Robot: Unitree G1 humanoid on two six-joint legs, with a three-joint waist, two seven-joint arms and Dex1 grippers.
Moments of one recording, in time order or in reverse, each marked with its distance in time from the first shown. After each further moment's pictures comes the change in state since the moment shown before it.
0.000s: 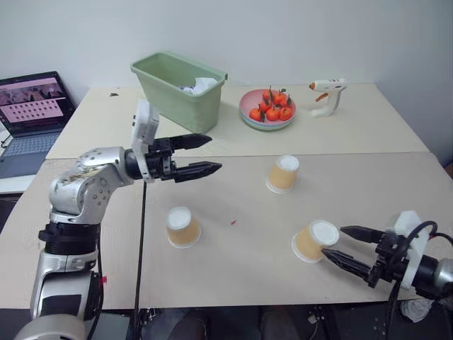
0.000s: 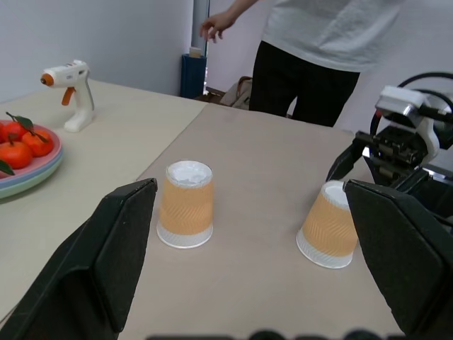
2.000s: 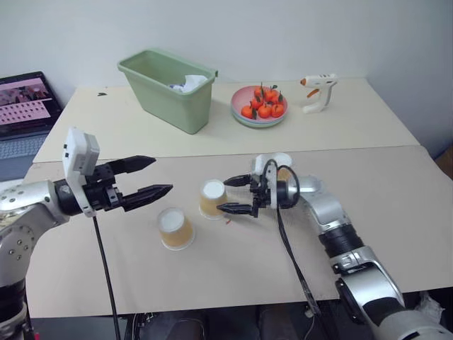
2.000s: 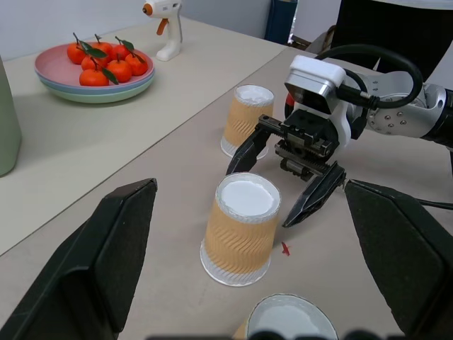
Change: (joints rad) left arm 0.427 0.260 0.319 -0.325 -0.163 0.108 0.169; right arm -1.030 0.410 0.677 0.878 -0.323 -0.315 0.259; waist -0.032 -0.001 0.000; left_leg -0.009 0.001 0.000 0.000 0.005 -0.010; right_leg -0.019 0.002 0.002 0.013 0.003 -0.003
